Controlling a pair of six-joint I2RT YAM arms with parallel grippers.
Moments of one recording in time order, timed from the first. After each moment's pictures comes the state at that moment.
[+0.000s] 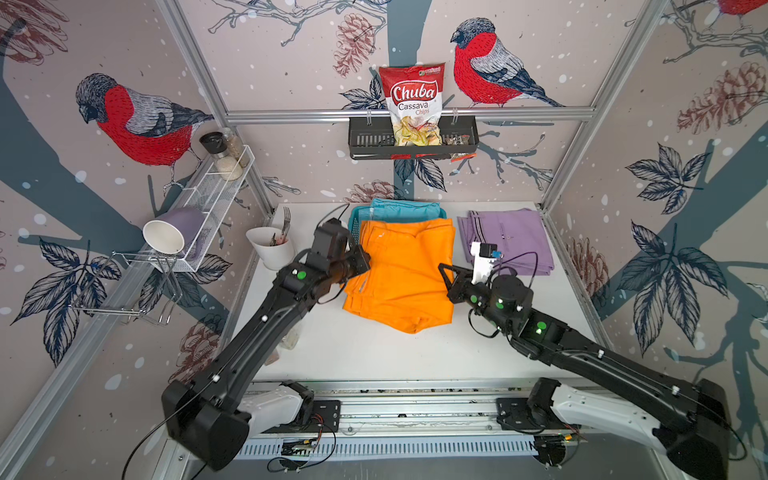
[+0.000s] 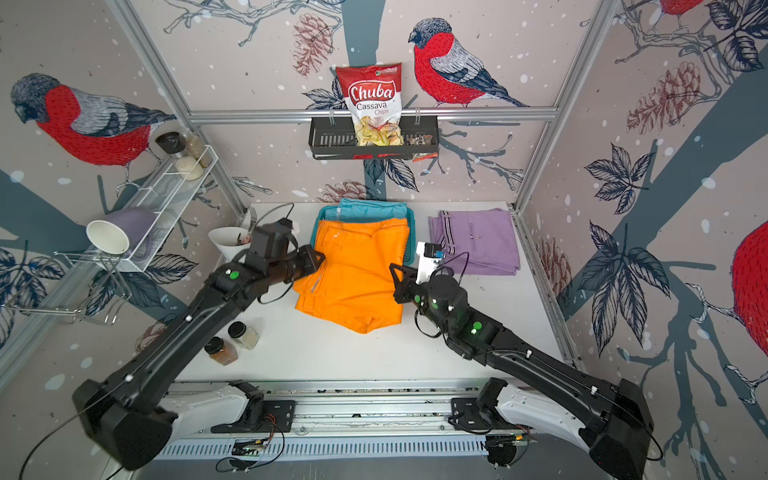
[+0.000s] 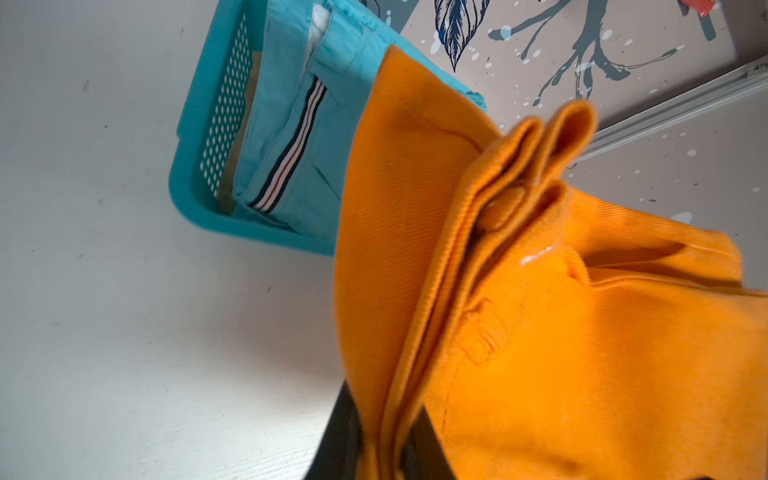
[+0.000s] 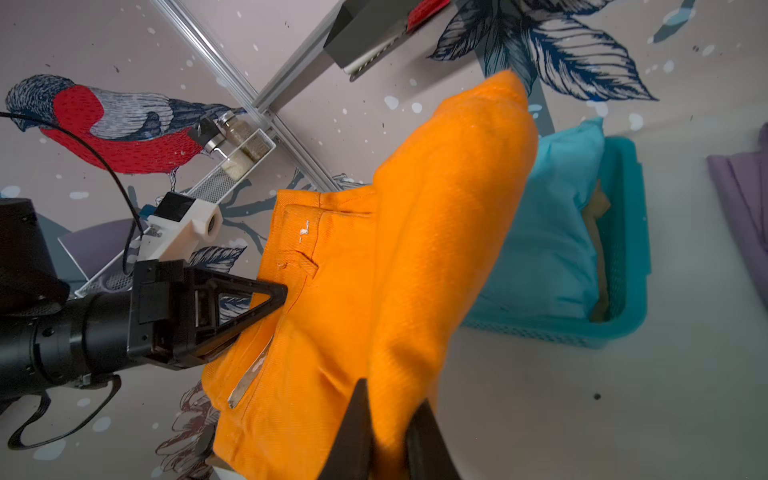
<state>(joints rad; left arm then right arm) -0.43 1.28 1.29 -0.68 0.11 -0.72 0.87 0.98 0.77 0.07 0.19 0.60</state>
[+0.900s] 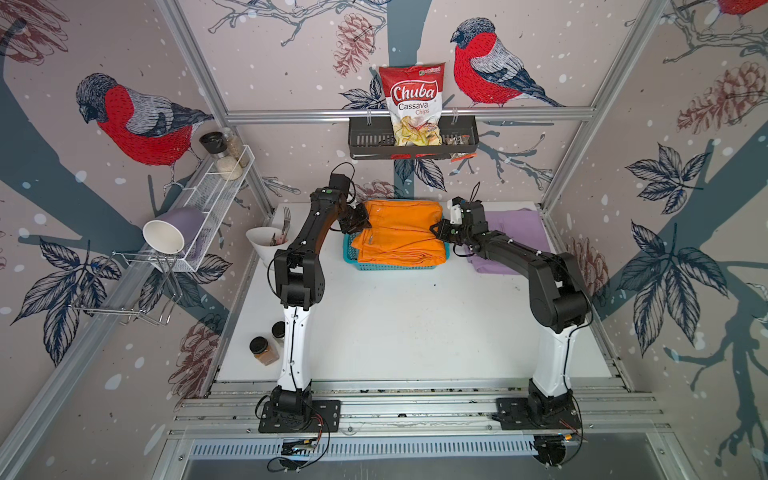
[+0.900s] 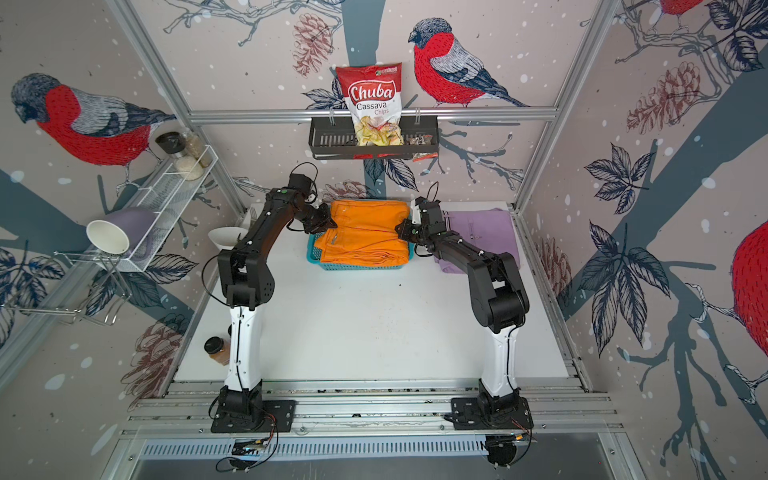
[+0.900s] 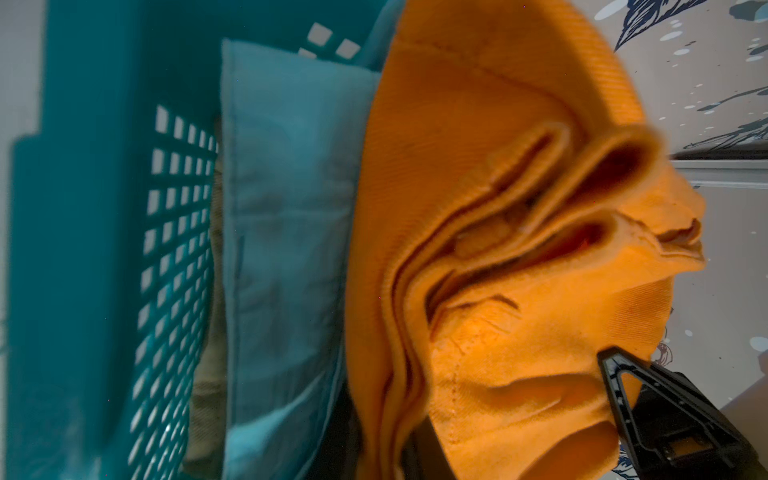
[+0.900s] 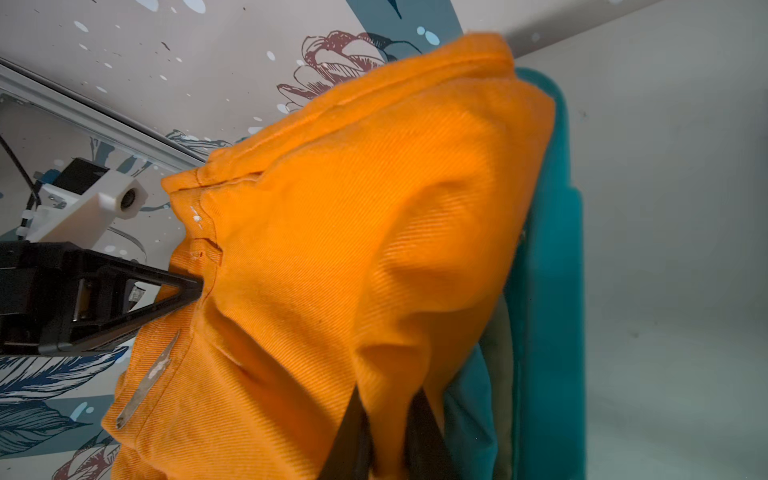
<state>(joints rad) -0.15 2.38 2.32 -1.05 0.44 -0.52 0.37 2.03 1.45 0.02 -0.36 0.52</state>
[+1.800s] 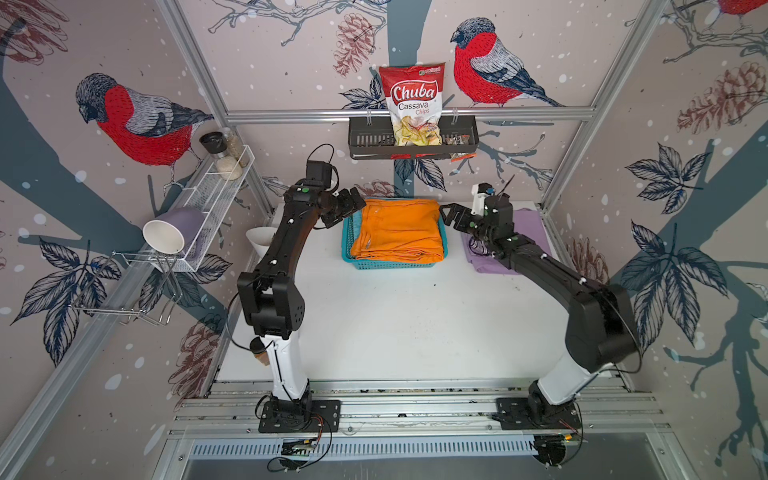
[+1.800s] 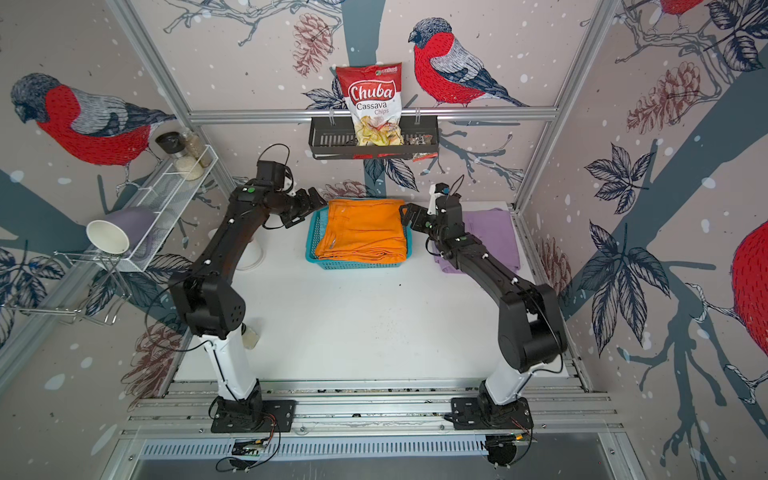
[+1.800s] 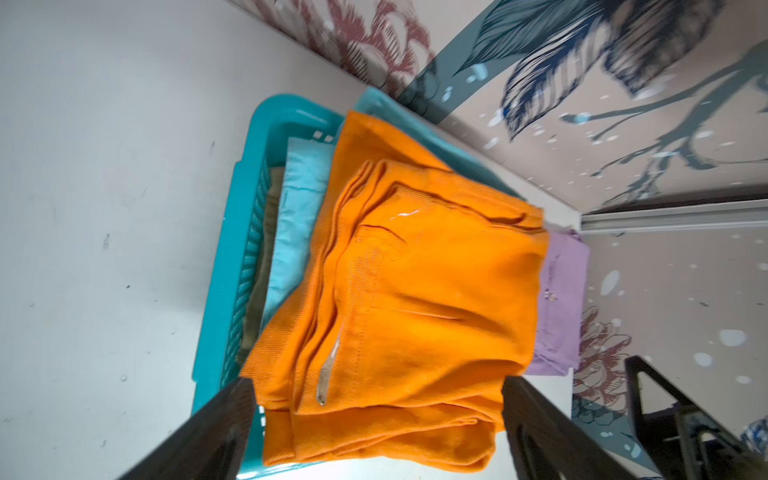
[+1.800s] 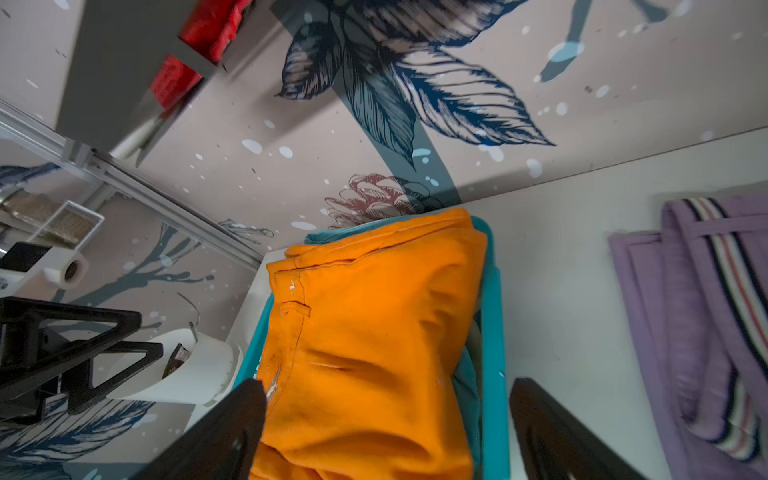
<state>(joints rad) -0.14 1.91 1.95 -0.88 0.35 -0.57 0.36 1.61 1.18 0.09 -0.17 0.55</state>
